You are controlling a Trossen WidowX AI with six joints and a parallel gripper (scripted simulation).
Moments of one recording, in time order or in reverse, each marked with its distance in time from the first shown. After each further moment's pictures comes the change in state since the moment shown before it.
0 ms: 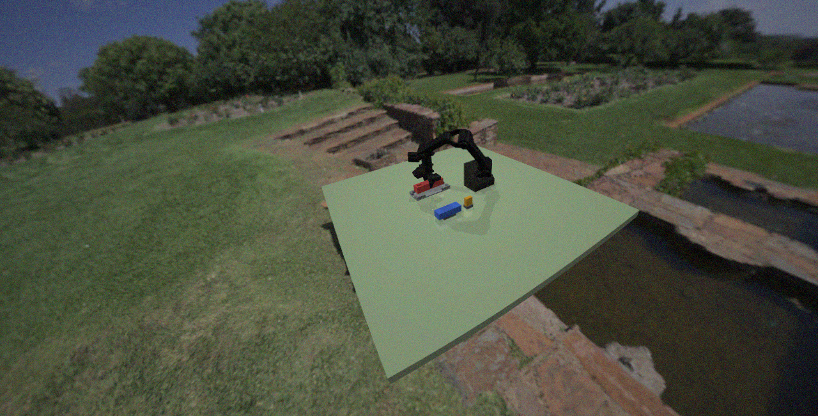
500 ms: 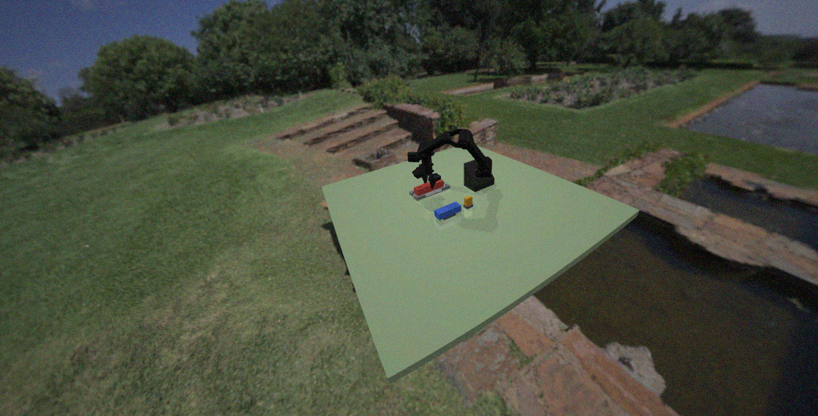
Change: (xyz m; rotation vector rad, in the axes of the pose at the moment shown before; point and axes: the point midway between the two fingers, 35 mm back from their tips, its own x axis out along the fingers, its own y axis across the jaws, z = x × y) arm 0.000 0.000 0.000 0.000 0.000 0.000
